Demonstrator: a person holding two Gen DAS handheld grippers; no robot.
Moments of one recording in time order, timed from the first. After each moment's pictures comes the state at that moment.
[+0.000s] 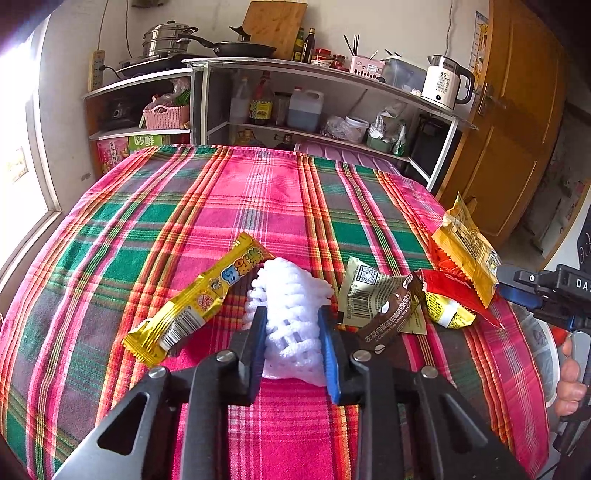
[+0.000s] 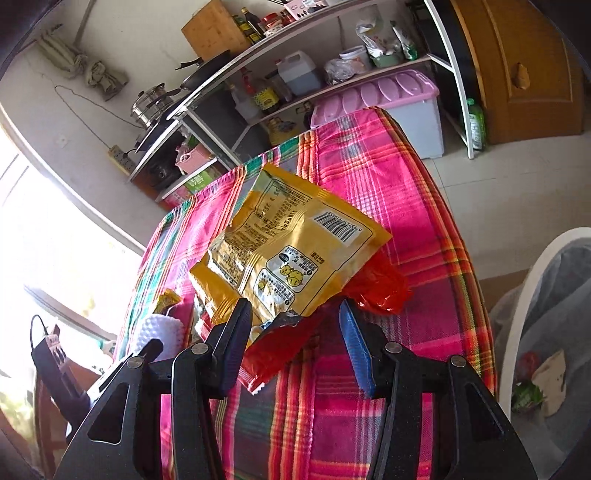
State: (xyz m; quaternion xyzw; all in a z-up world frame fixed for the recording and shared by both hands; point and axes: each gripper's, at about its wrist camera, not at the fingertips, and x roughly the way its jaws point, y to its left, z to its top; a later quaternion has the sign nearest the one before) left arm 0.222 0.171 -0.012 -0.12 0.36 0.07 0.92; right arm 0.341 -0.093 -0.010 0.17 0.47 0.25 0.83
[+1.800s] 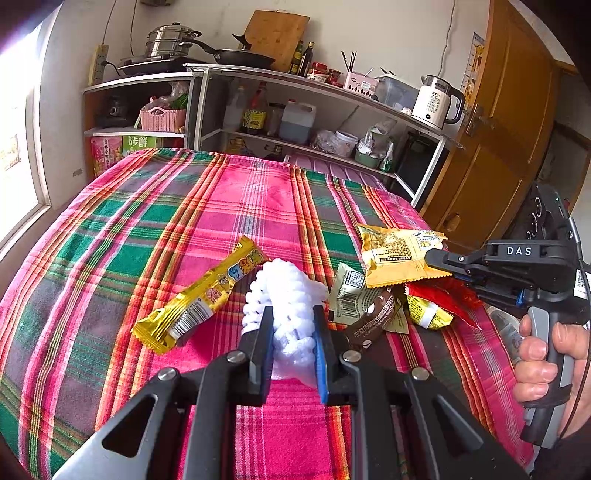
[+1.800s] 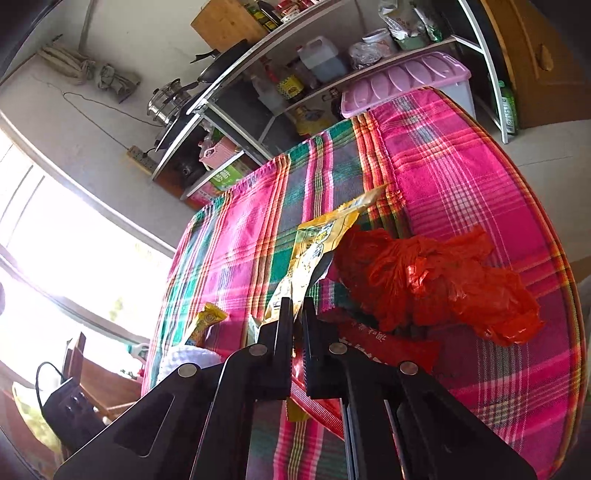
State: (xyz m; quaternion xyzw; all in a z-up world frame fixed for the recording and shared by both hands) left arm 0.202 0.180 -0.007 -0.15 0.33 0.04 0.93; right arm 0.356 -0.028 -0.005 0.19 0.47 0.30 0.81
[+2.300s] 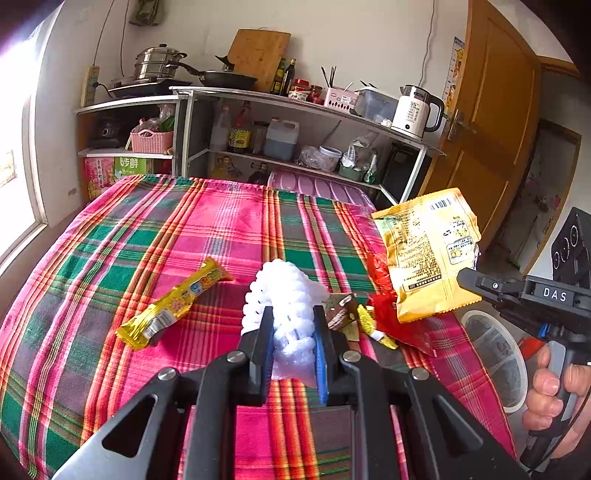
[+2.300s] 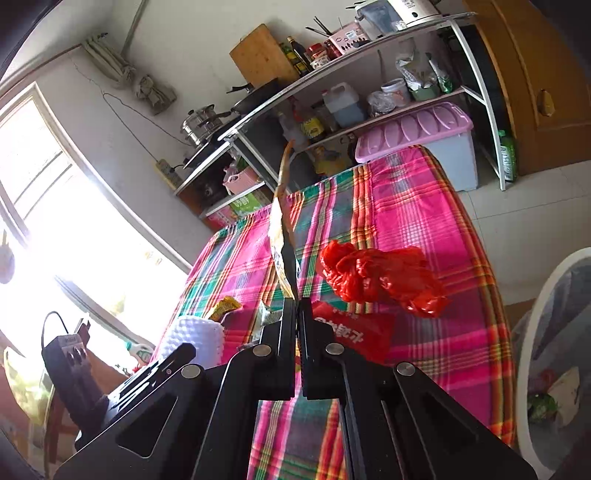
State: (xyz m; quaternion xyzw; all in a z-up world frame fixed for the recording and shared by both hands) left arm 0.189 0.140 0.024 -0.13 0.30 0.03 0.94; right arm 0.296 -0.097 0.032 0.19 0.39 0.32 0.85
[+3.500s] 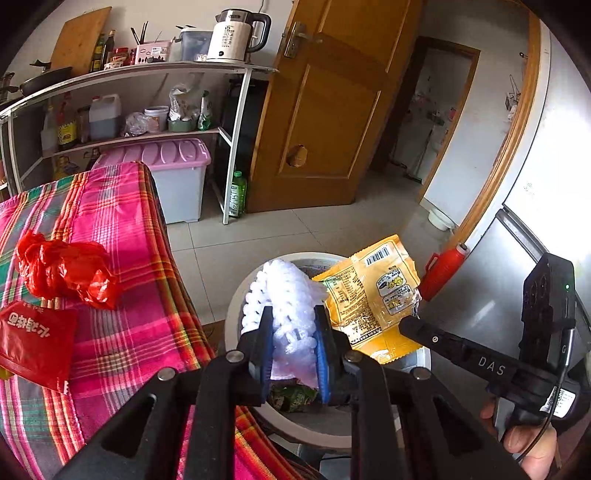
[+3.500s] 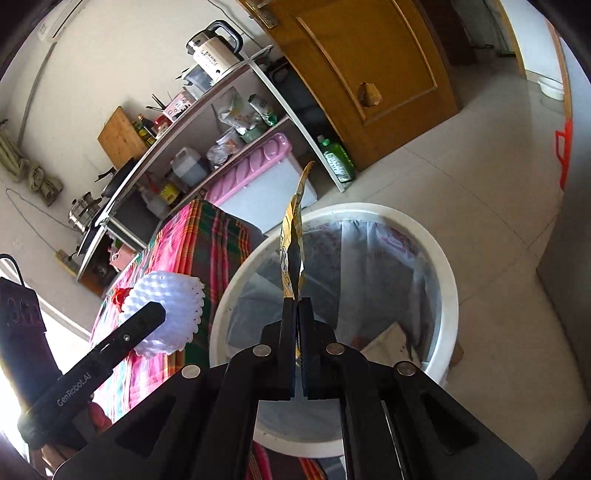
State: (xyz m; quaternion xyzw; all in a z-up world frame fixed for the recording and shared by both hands) left arm 0.271 -0.136 0.008 -0.05 0.37 -0.21 0.90; right arm 0.247 -0.351 -0.032 0.26 0.38 0.07 0.88
